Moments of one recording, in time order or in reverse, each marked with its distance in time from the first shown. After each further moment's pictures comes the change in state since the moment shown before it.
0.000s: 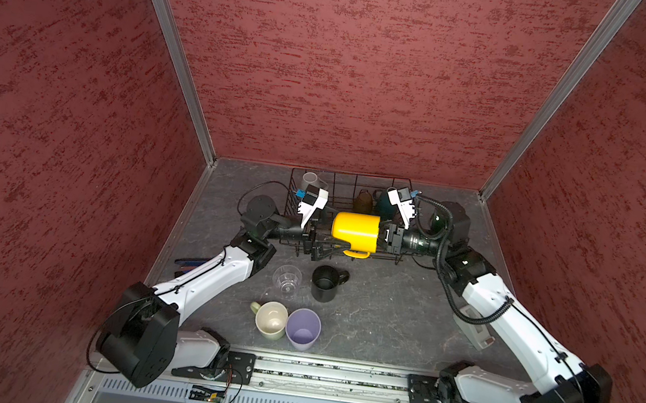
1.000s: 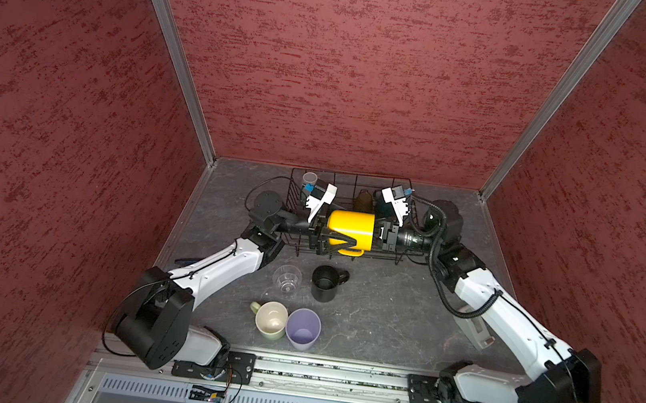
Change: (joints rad) left arm -0.019 0.095 0.074 0.104 0.065 -0.113; right arm 0.013 0.056 -0.013 0.137 -0.045 0.060
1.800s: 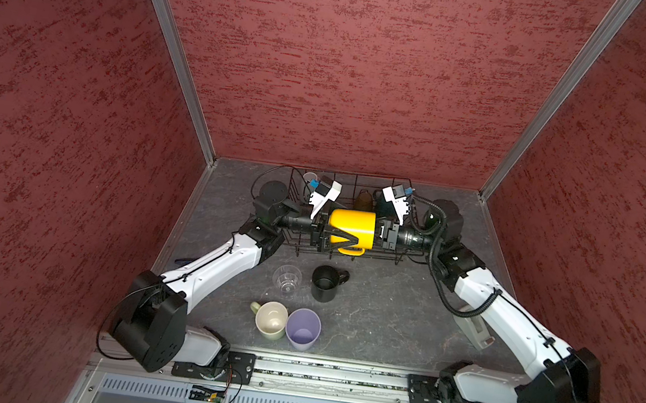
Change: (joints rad) left arm 0.000 -0.022 0.080 -0.259 0.014 0.110; right arm -0.001 0.004 0.000 0.017 0.019 0.027
